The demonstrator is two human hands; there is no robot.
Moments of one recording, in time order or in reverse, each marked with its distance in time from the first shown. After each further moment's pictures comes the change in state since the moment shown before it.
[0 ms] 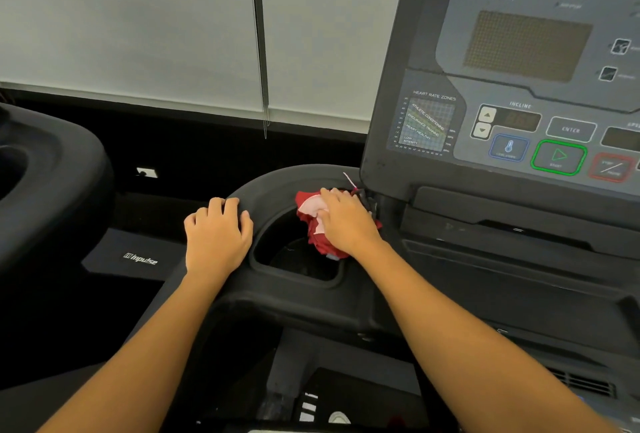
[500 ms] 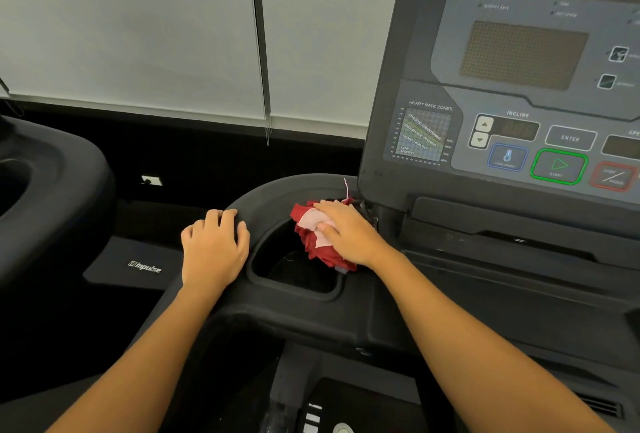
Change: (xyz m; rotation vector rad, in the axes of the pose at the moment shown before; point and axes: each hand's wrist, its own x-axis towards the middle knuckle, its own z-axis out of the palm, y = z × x) left_hand 0.000 -0.001 0.002 -0.033 0.034 -0.010; right_hand 0.001 0.018 -0.005 0.279 -0.096 -0.145
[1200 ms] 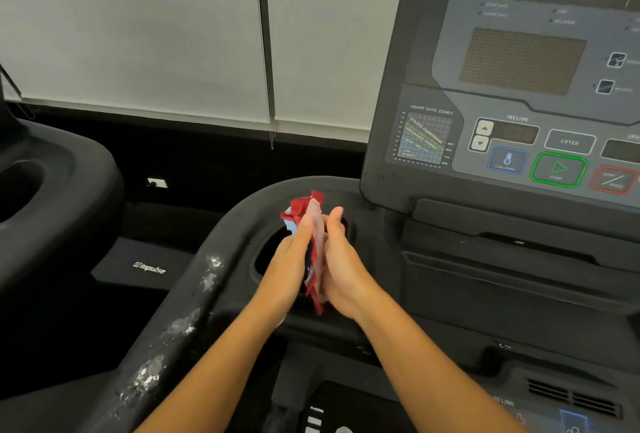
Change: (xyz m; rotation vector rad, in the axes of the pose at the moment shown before) left_hand -0.044 0.097 -0.062 -1.309 -0.516 -0.252; right_hand -0.051 -0.070 0.021 1.311 0.000 0.367
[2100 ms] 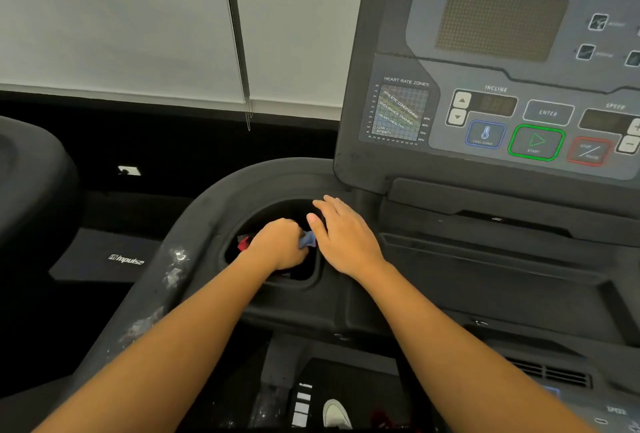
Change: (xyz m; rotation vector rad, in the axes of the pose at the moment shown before) left_hand 0.100 -0.050 0.003 1.304 -0.314 0.124; right_hand 0.033 0.004 -0.071 -1.329 0.235 -0.328
